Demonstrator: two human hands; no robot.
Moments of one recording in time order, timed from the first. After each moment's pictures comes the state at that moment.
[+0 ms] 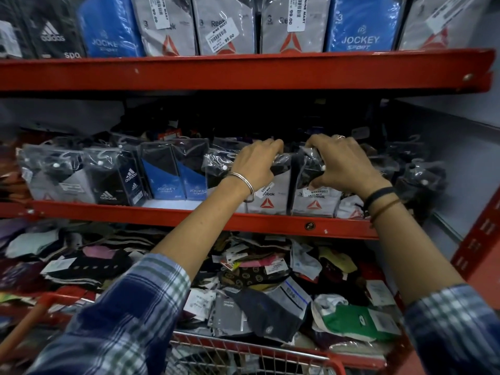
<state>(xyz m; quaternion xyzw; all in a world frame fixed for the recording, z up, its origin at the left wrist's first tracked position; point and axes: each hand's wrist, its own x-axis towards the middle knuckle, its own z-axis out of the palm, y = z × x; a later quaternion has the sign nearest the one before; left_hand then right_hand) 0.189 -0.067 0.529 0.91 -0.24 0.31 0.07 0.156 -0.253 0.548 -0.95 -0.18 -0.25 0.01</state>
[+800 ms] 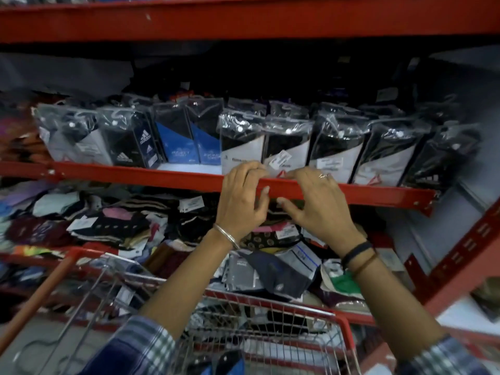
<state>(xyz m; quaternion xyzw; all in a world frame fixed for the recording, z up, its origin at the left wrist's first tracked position) 0.100 -0.019 0.408 0.82 -0.24 0.46 0.24 0.081 -0.188 0.437 -0.91 -0.23 -0.30 0.16</state>
